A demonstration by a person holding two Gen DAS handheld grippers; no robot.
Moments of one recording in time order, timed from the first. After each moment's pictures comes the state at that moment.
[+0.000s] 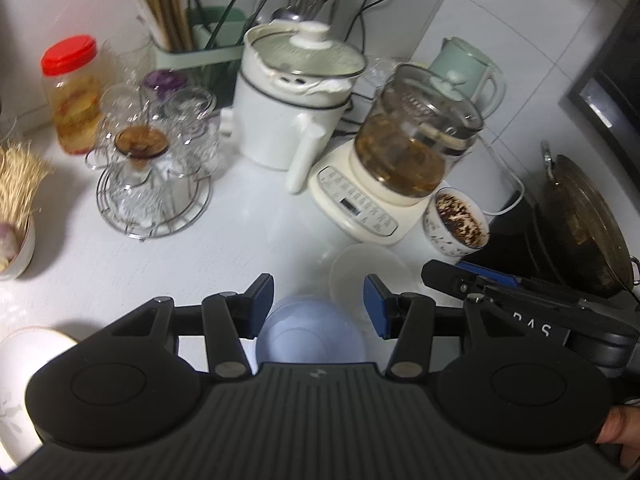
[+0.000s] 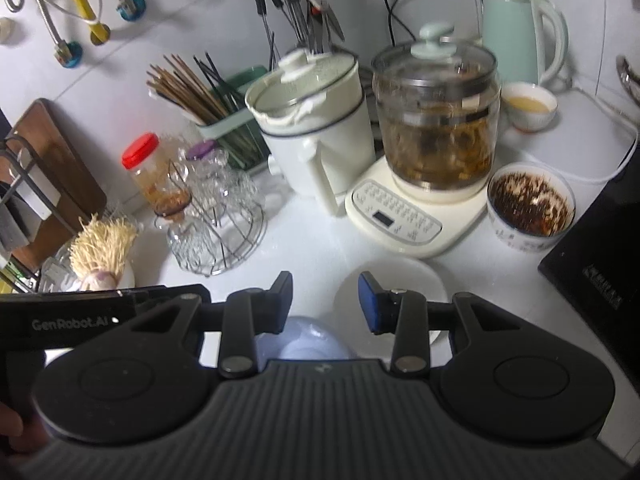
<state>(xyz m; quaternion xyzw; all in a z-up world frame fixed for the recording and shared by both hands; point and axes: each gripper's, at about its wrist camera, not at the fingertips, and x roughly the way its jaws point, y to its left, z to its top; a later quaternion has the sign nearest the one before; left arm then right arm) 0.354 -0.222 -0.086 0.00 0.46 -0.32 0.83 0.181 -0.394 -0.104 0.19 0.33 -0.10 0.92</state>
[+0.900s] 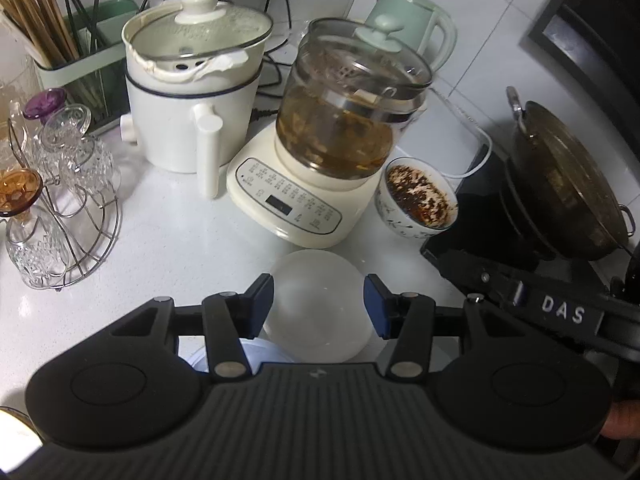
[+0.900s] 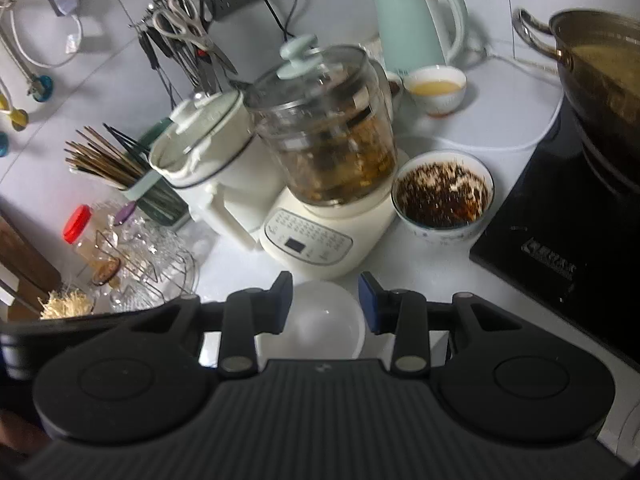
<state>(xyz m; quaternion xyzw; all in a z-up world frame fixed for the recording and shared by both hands) 0.379 -0.320 -0.119 0.06 0.48 -0.39 0.78 0.159 -0.462 -0.126 0.28 0.31 -0.20 0.89</state>
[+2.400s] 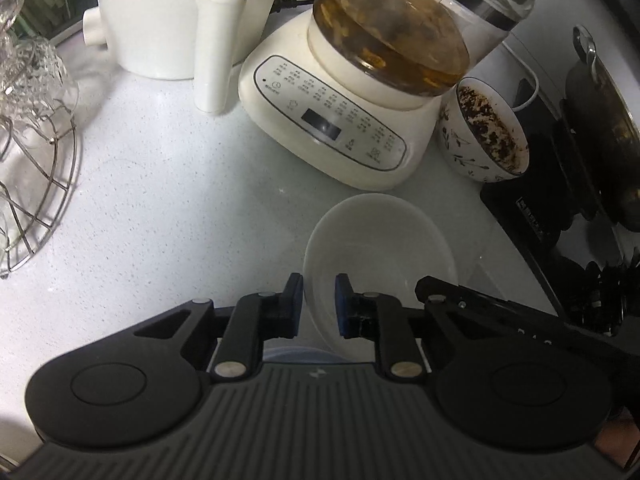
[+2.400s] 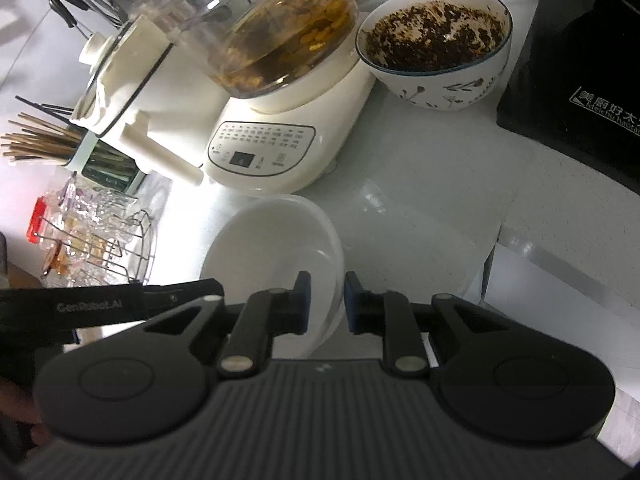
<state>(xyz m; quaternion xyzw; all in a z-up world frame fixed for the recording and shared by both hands) 0.447 -0.345 -0.220 0.09 0.58 -0.39 0.71 0.198 -0.479 -0.240 0.39 0.37 -0.18 0.82</state>
